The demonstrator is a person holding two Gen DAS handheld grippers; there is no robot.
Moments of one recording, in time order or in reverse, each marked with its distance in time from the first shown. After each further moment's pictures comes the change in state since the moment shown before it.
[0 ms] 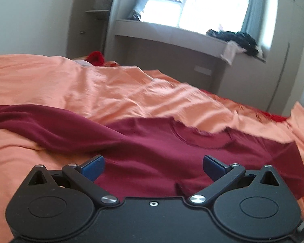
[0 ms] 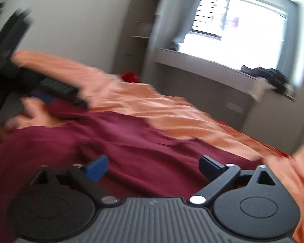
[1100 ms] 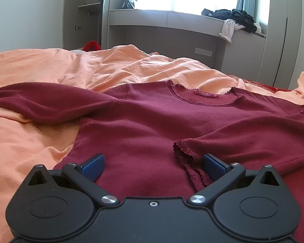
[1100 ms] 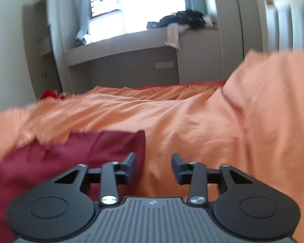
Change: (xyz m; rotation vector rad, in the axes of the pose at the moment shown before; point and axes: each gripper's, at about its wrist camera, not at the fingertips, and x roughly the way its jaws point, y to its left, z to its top) left arm 0.038 -0.010 -0.058 0.077 0.051 0.042; right arm 0.028 -0.183 -0.047 0.405 0.109 -0.214
